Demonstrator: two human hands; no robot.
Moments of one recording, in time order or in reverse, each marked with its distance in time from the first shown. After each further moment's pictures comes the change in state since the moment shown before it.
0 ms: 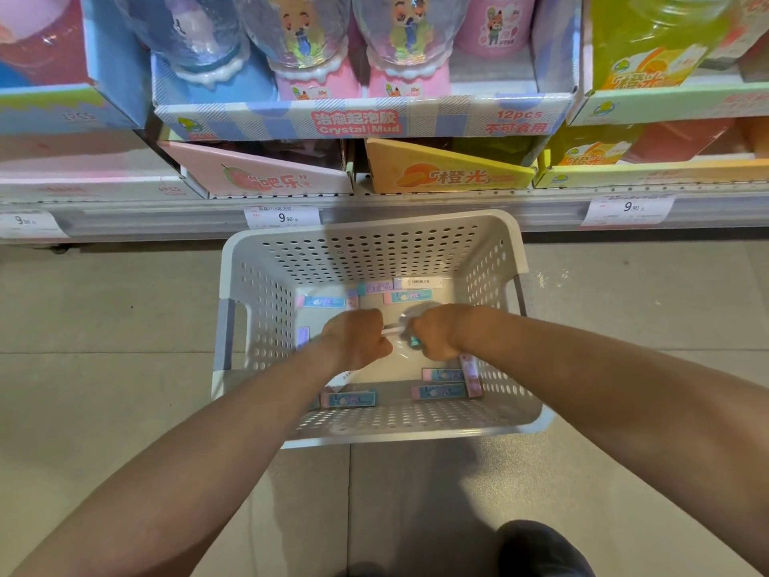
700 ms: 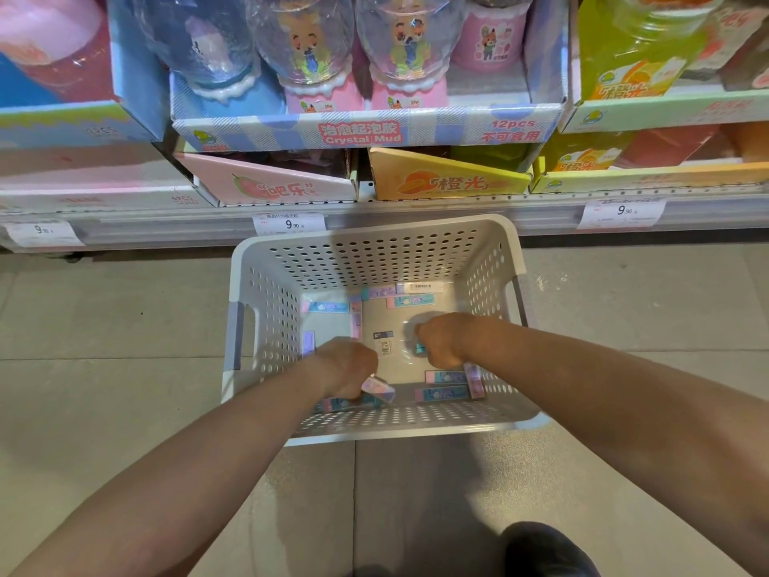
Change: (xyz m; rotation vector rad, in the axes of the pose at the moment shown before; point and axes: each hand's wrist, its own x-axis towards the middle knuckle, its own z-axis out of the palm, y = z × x) left_hand -0.023 -0.010 0.009 0.352 -0.293 0.161; right_hand 0.002 -0.002 0.016 0.091 0.019 0.090
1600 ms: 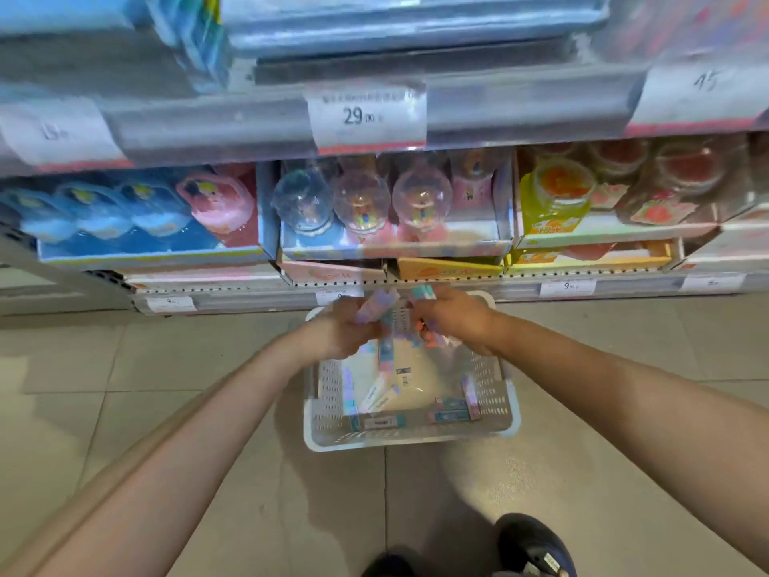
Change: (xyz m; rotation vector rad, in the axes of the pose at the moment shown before) left_hand -0.176 -0.020 -0.142 -1.123 0.466 -0.086; right_hand -0.151 -0.040 -0.131 1.361 0.384 -0.117
